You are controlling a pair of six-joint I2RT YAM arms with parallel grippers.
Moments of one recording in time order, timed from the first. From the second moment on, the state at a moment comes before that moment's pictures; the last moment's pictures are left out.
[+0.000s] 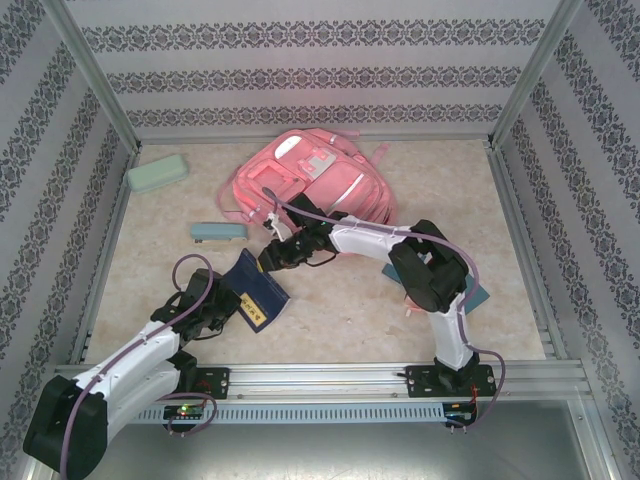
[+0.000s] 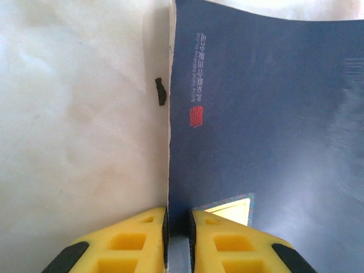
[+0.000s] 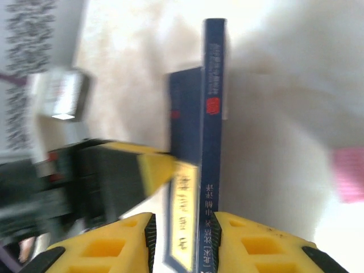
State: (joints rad) left arm -0.37 0.85 0.22 -0.34 0.05 -1.21; right arm 0.80 2.04 1.41 -0.29 -0.79 0.50
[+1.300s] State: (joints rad) left arm -0.37 0.79 0.32 -0.48 0.03 -1.15; right arm 0.82 2.02 1.32 -0.34 -0.72 0.48
